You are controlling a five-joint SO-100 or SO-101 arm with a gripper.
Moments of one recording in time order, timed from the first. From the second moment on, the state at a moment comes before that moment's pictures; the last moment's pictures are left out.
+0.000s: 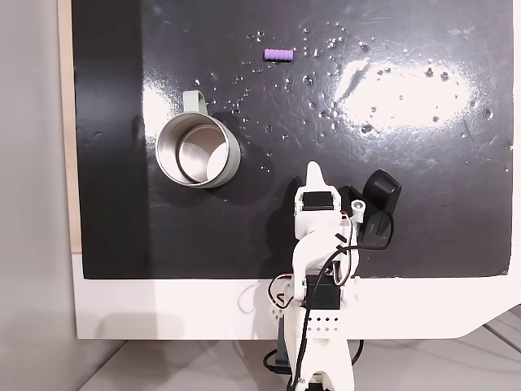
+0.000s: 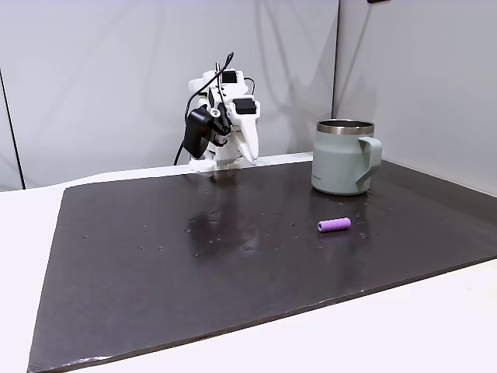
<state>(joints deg) 2.4 181.6 172.5 44.6 -2.2</state>
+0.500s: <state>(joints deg) -1.1 146.8 133.9 55.8 -1.0</state>
